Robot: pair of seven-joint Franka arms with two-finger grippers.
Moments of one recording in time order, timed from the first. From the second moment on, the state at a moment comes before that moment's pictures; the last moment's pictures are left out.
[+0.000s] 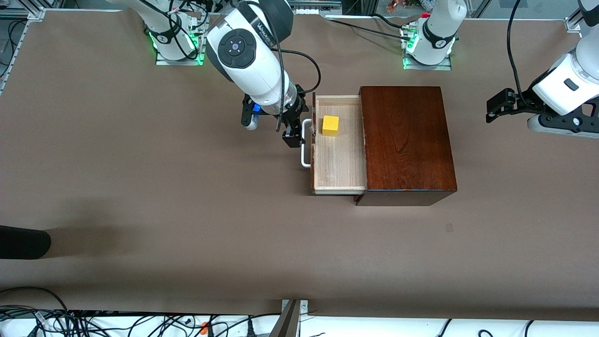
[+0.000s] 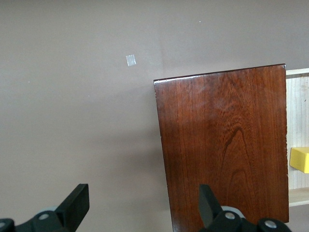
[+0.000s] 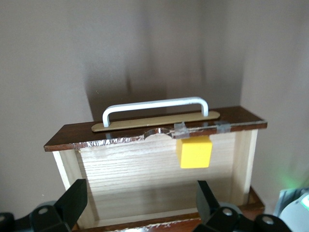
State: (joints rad) left arm -0.12 0.04 0.04 -1.57 -0.01 1.56 0.03; right arm 0.72 0.47 0.02 -1.40 0.29 2.05 2.34
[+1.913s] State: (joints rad) left arm -0.12 0.04 0.04 -1.57 -0.01 1.56 0.03; right arm 0.91 0.70 0.02 -1.40 0.14 2.23 2.50
